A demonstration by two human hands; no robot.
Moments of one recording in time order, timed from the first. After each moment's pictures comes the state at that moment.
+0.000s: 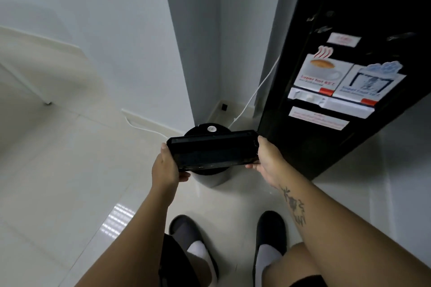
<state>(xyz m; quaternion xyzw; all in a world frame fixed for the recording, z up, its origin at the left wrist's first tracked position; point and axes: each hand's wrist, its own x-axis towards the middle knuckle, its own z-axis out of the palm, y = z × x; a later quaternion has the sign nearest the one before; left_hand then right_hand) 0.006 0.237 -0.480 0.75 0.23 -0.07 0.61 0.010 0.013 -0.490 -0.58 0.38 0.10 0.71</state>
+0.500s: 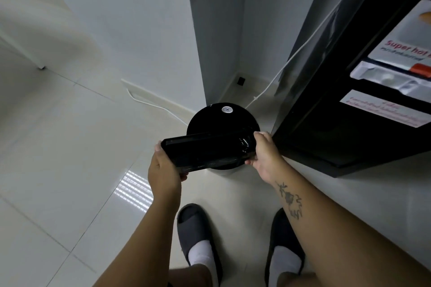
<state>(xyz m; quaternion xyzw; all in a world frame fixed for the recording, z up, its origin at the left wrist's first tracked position) 0.042 0.252 -0.569 0.70 0.37 0.00 0.61 0.081 0.052 -0.607 -0.59 0.38 0.13 0.70</state>
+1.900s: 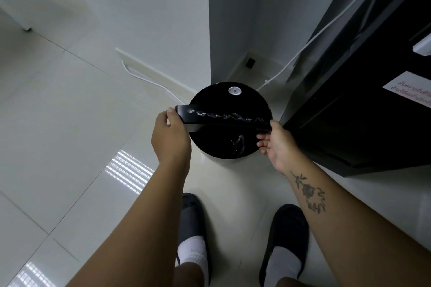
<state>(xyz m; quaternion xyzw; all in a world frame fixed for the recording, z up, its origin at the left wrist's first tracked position) 0.089 0.236 -0.607 0.72 0.38 0.04 0.58 0.101 0.034 -0.670 -0.58 0.42 0.13 0.69</state>
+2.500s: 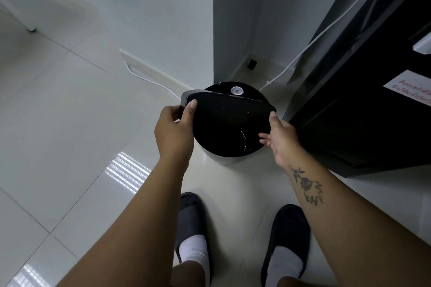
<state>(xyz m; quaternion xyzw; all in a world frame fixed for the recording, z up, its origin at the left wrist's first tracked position) 0.089 0.245 -0.603 0.77 0.28 0.03 0.58 0.108 0.036 -0.673 -0.66 0.37 0.07 0.65</state>
